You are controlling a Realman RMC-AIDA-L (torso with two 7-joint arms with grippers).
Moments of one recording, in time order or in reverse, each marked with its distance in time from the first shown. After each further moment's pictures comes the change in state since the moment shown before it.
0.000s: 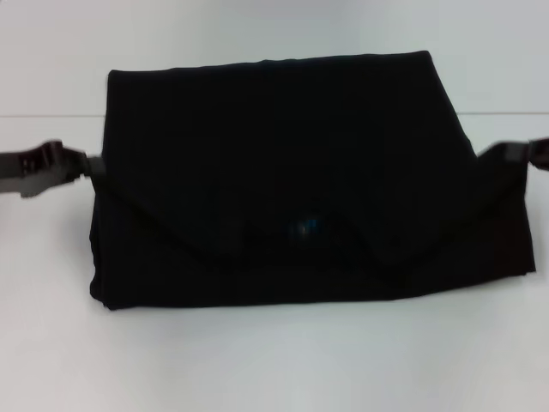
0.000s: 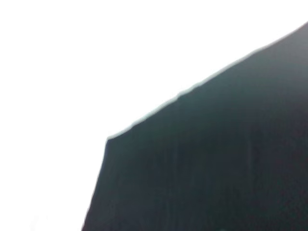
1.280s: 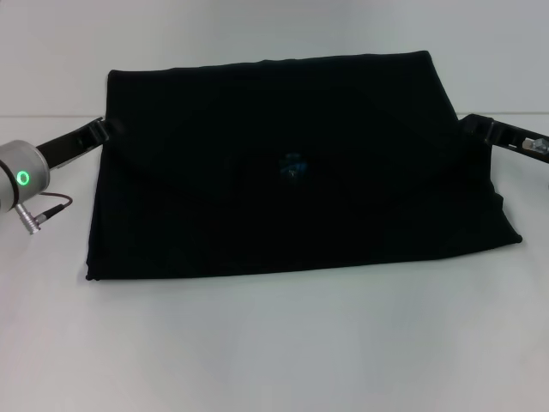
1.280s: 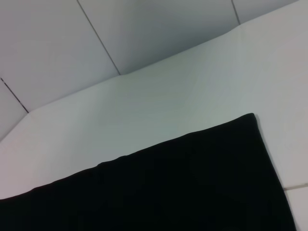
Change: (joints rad) left arm -0.042 -0.192 0.090 -0.150 -0.374 -0.735 0.377; right arm 0.065 0.174 -0.105 0.154 0.290 0.681 -0.450
